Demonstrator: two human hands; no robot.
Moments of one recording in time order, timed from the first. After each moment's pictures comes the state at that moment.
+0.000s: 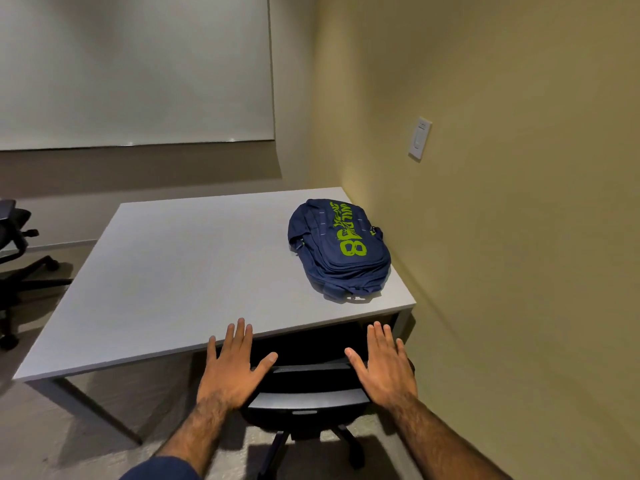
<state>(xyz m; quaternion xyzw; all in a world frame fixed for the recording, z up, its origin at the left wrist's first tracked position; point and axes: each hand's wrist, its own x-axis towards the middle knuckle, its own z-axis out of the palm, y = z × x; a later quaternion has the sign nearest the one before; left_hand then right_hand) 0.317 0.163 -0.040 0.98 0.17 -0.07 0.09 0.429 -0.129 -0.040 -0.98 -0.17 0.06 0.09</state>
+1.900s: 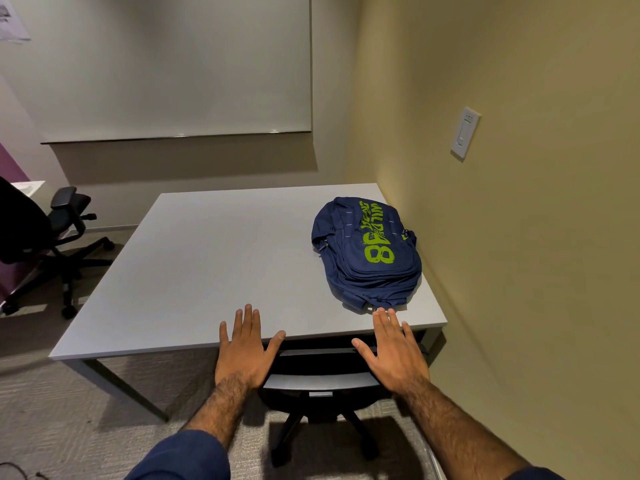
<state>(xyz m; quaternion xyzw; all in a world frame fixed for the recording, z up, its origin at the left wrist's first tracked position) 0.389 0.156 -0.045 0.96 0.28 -0.05 0.07 0.539 -0.119 -0.041 -0.95 -0.29 0.07 0.05</state>
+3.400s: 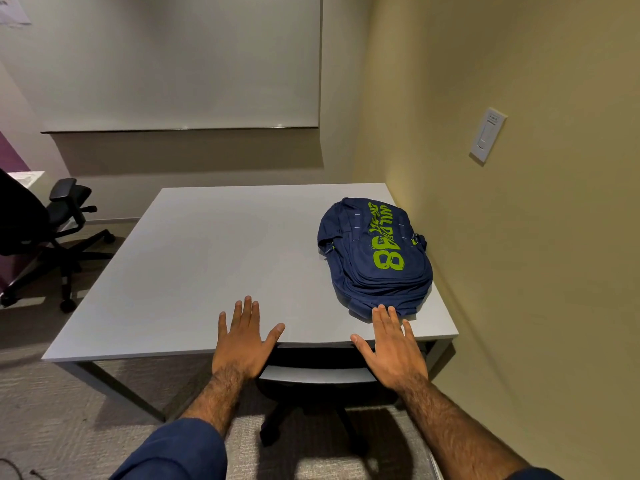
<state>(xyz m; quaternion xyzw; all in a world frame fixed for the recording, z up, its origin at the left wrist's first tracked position) 0.426 0.197 -0.049 0.95 0.28 -0.05 0.08 0.570 -0.079 -0.042 -0.96 -0.28 0.09 0.05</state>
